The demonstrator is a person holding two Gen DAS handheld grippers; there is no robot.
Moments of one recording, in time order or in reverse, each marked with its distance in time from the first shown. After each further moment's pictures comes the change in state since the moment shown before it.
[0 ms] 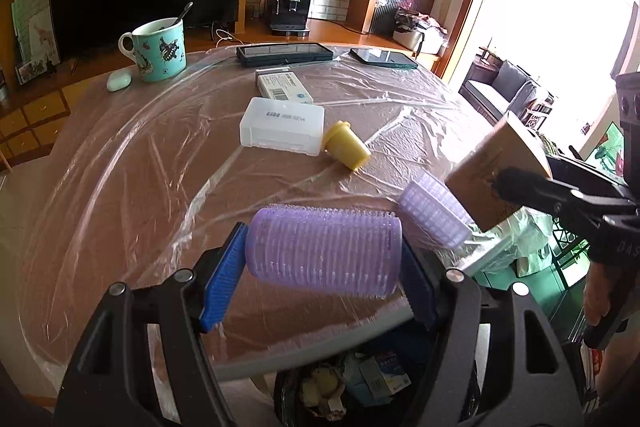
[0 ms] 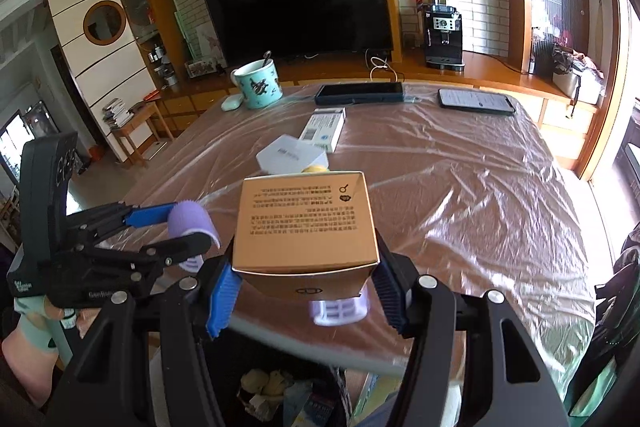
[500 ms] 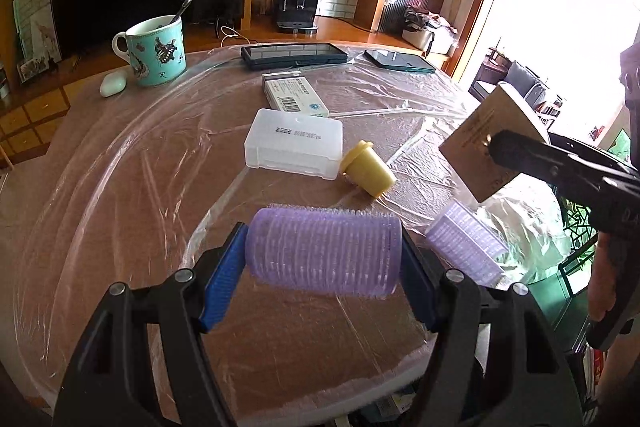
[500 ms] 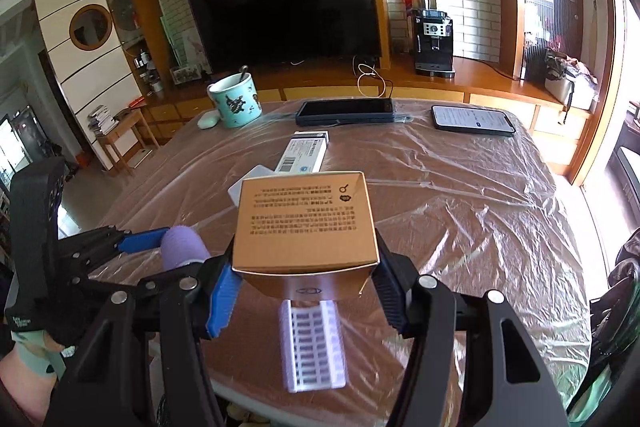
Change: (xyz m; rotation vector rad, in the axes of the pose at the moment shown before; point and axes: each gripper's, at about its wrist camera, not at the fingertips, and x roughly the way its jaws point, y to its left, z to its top) left arm 0.030 0.010 0.024 -0.012 0.009 0.020; right arm 0.033 -0.012 0.040 0.004 -0.025 -0.057
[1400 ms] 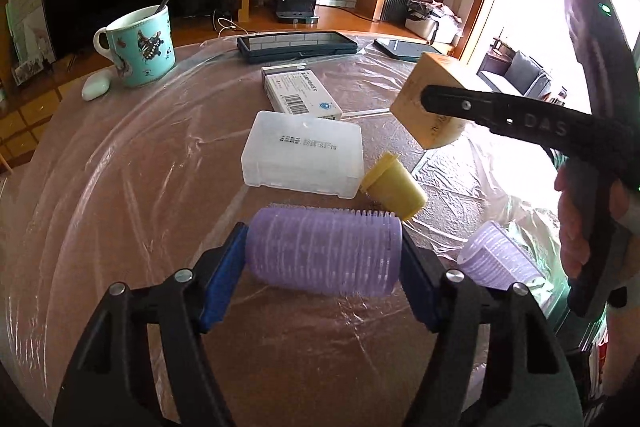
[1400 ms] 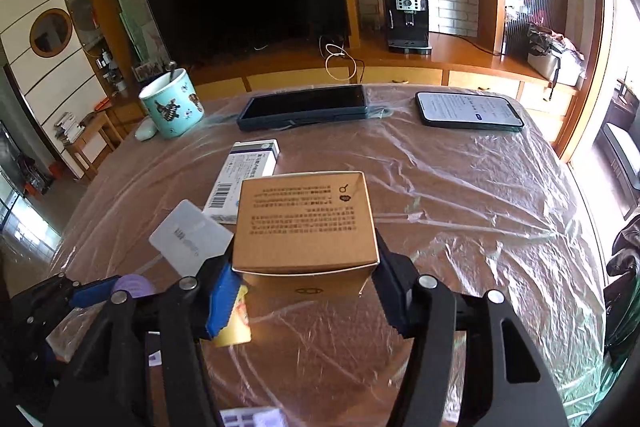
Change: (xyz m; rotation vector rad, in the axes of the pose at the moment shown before) left arm 0.038 0.009 0.017 0.013 0.039 0.008; right arm 0.088 -0.033 0.041 0.081 0.060 -0.084
